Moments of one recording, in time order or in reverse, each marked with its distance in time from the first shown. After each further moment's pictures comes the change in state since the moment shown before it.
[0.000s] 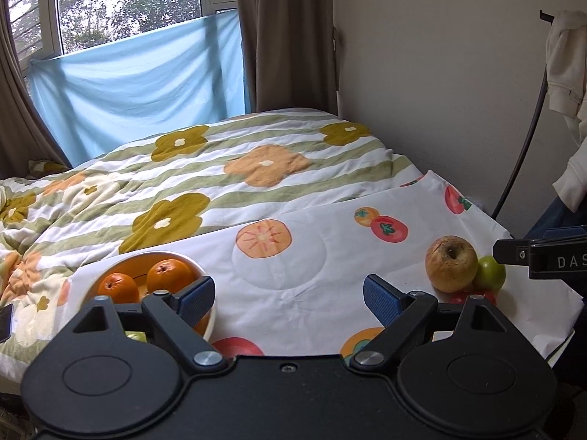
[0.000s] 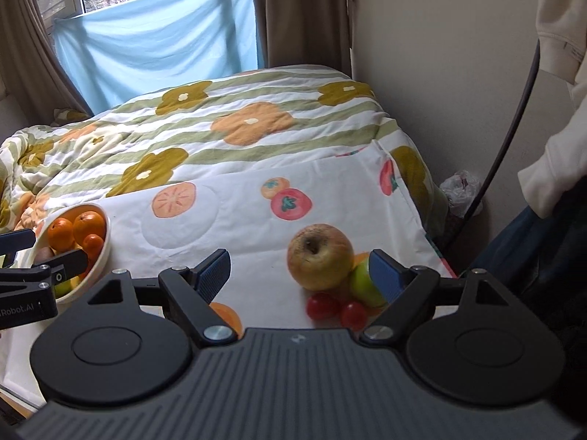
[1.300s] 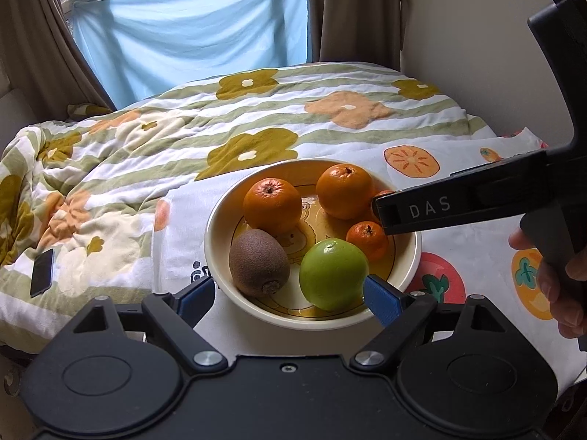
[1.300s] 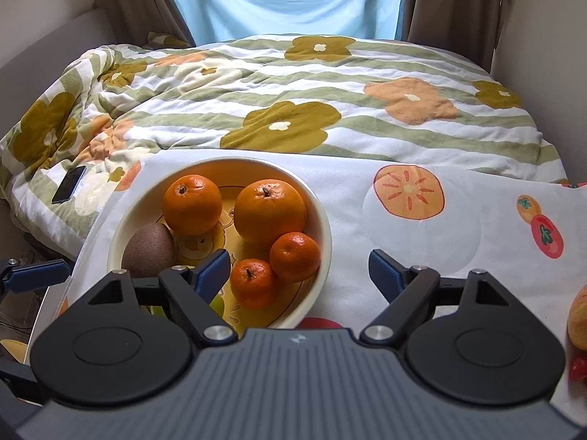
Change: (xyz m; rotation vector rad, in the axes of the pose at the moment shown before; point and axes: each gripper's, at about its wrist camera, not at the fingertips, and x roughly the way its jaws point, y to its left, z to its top) left arm 0.010 0.180 -0.071 -0.072 0.132 0.108; right arm 0.104 0.282 -0.006 -0.275 0.078 0.245
